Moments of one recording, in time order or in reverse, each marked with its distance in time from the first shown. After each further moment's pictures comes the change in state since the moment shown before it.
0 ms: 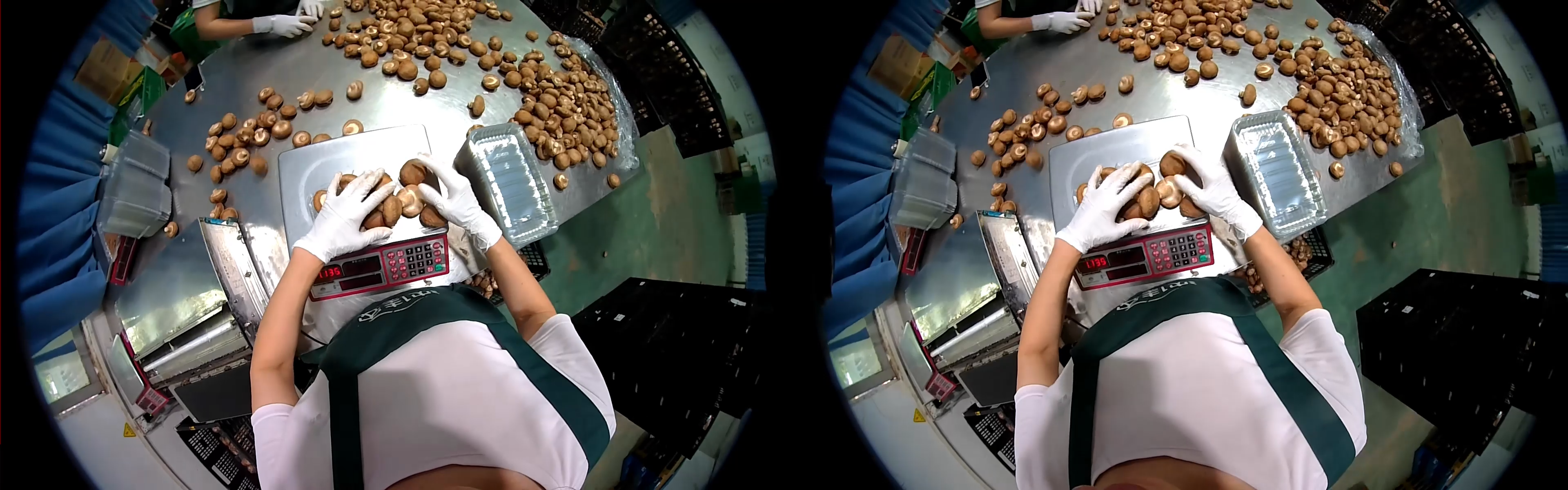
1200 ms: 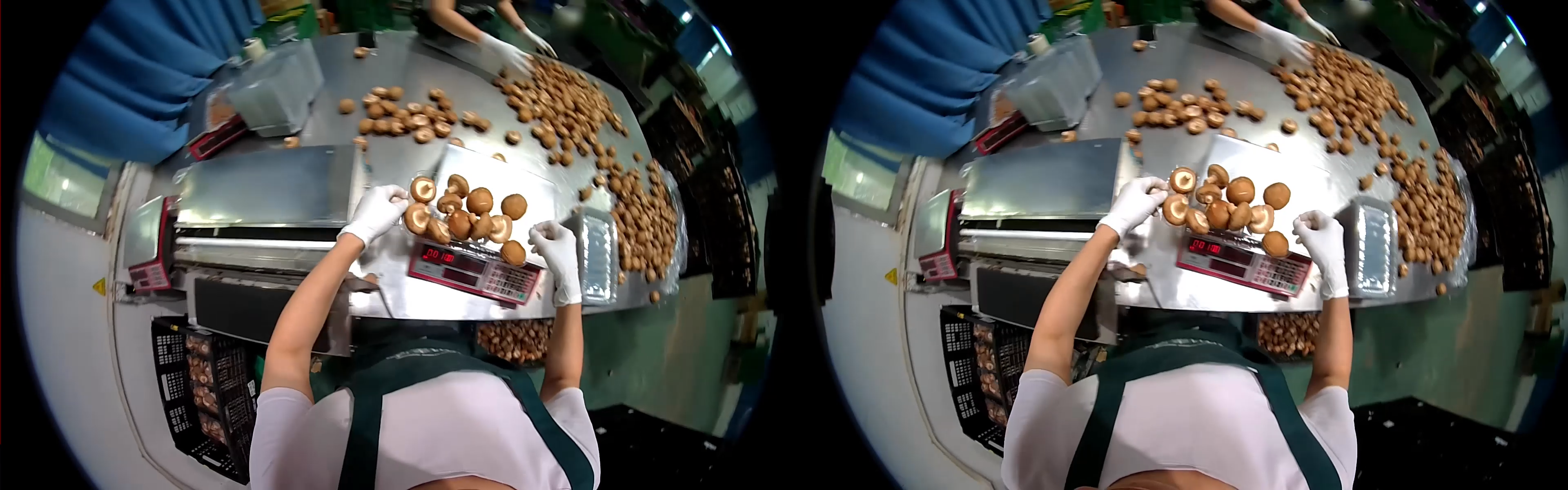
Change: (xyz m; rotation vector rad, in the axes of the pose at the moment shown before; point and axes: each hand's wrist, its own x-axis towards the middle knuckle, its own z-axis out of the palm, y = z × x) left_hand -0.165 -0.065 -0.030 -0.606 0.461 -0.777; right_hand 0.001 -0.092 0.015 0.110 -0.086 0.518
